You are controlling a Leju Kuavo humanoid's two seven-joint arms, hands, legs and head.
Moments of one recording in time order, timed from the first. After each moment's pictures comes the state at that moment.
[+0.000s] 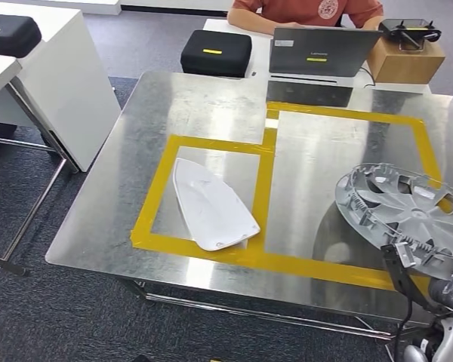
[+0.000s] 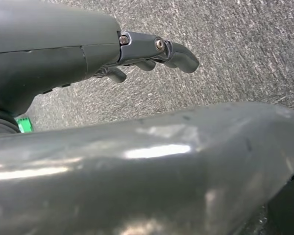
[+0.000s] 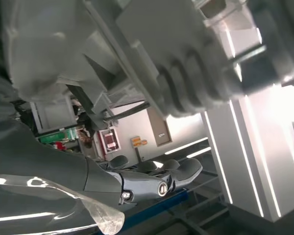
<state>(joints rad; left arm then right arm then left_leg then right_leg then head) -0.04 -0.06 0.29 -0.21 -0.73 0.00 0.05 0.06 -0.29 0.05 -1.57 1.57 -0.55 0.55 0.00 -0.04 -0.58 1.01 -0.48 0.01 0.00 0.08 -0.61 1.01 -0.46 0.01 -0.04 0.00</state>
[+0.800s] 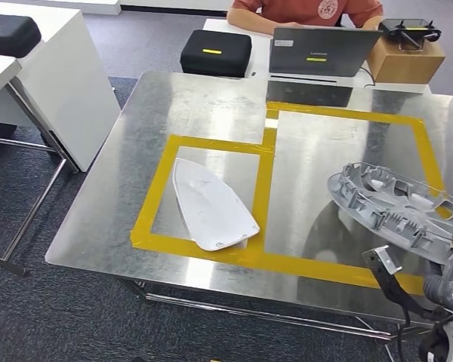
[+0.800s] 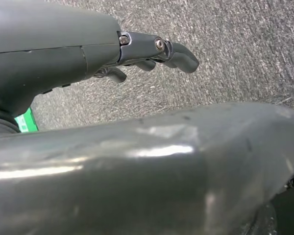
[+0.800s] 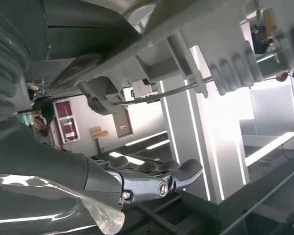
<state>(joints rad) -0.02 -0.07 0.33 -0.21 -0.71 0.02 0.05 0.09 -0.48 0.23 -1.87 1.57 -0.35 0.64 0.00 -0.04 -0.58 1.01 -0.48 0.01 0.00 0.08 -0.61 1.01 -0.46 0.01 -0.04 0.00</state>
